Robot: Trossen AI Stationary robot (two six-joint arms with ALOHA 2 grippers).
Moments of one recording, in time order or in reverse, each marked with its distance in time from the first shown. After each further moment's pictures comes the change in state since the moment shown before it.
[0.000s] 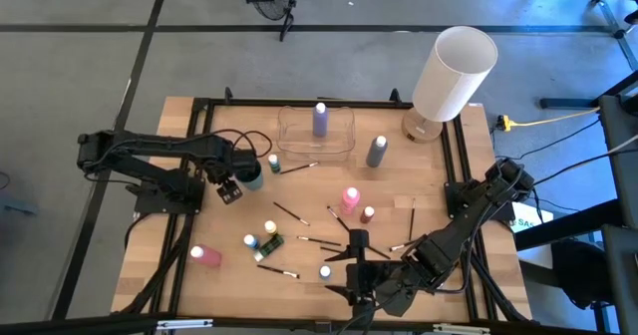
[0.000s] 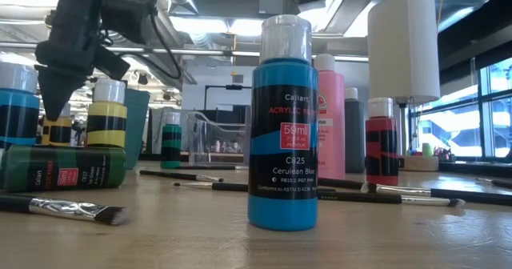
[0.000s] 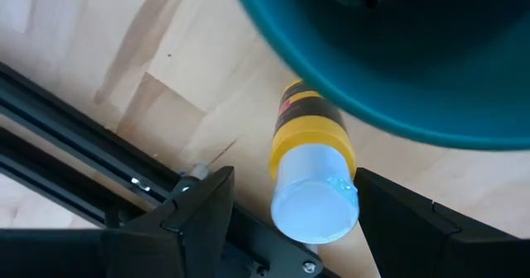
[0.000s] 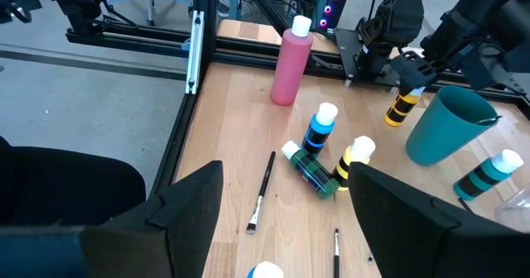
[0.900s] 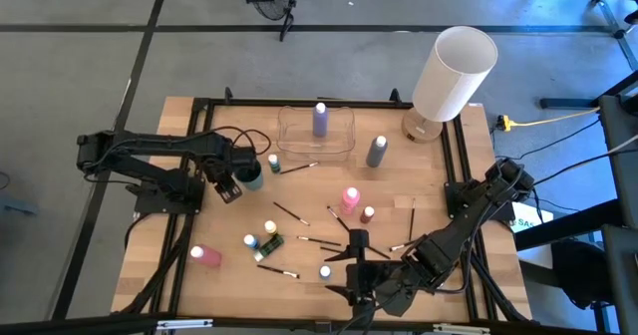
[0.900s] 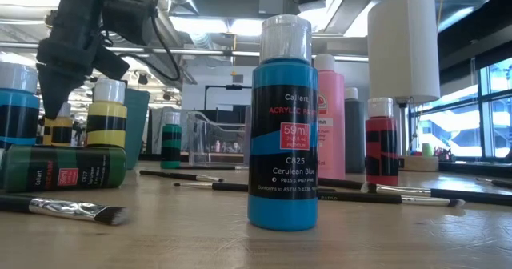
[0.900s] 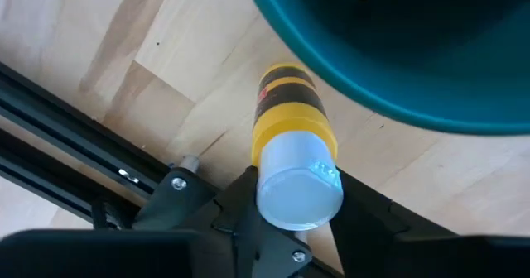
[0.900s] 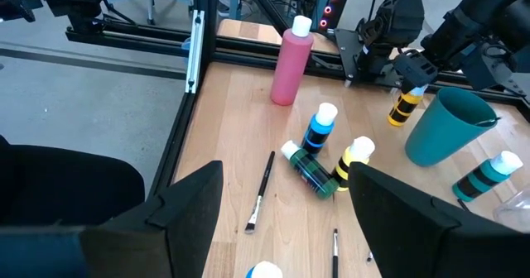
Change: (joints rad) left arm 0.028 -0.002 0.002 -0.006 0.040 0.015; right arm 0.000 0.000 0.000 0.000 0.000 -0.007
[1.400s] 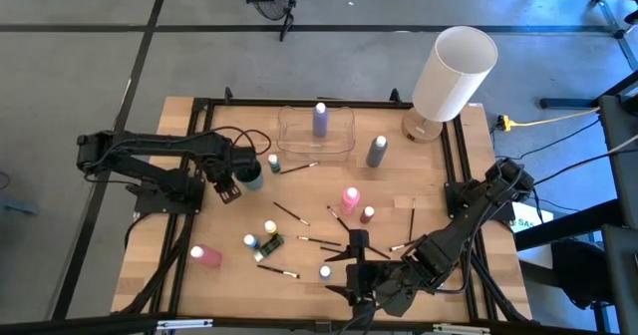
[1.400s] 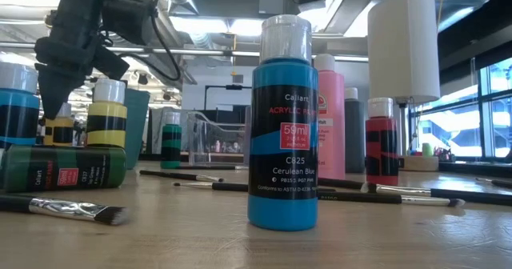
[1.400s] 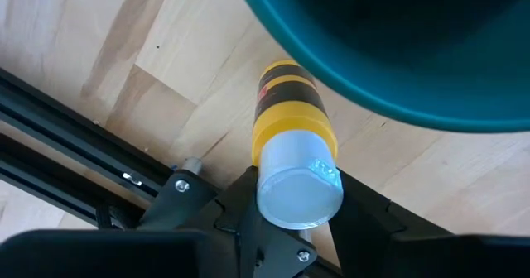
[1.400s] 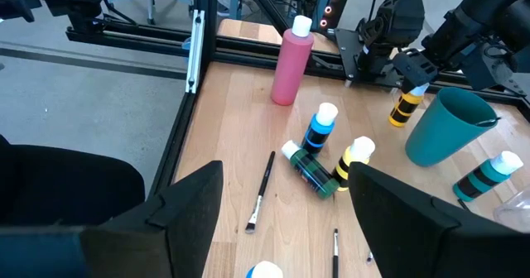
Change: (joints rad) left arm 0.000 0.001 0.000 0.000 0.002 0.020; right arm 0.000 0.000 0.000 -0.001 0.000 0.000
